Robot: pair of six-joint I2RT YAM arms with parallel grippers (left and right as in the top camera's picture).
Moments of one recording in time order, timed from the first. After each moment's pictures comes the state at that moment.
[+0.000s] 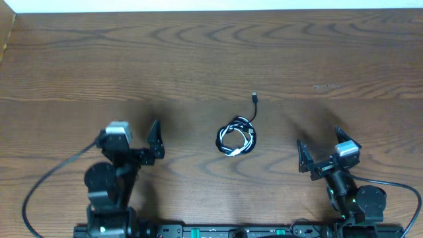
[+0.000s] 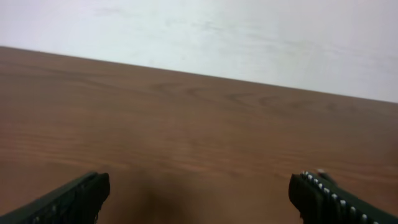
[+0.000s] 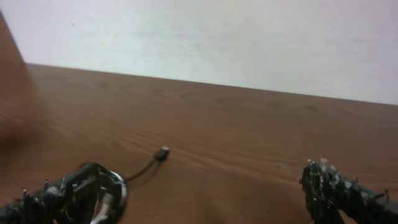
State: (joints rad) left arm 0.07 0.41 0.35 -0.17 0.23 -0.17; right arm 0.02 0.02 0.03 -0.05 -0.32 0.05
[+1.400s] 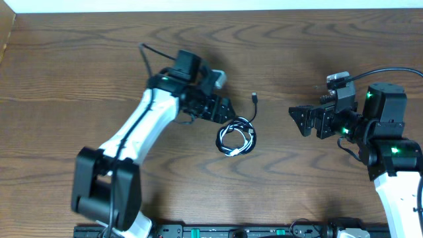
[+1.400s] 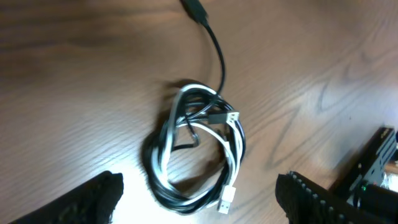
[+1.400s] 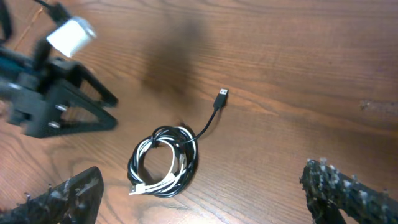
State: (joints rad) left arm -0.36 1.75 1.27 -0.76 0.57 -0.03; right arm 0.00 1.06 0.92 -0.63 -0.55 0.00
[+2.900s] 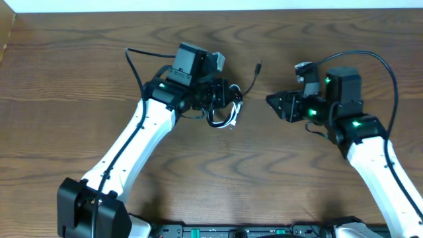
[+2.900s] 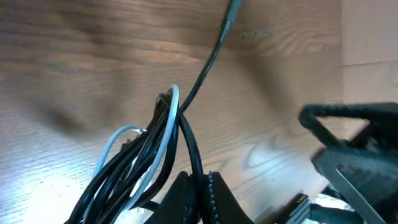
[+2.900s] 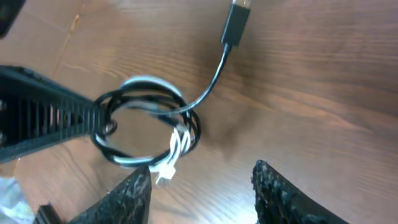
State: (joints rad) left arm -0.41 1.59 1.30 -0.65 0.53 -0.51; right arm 0.20 1.31 0.92 -0.33 -0.56 0.31
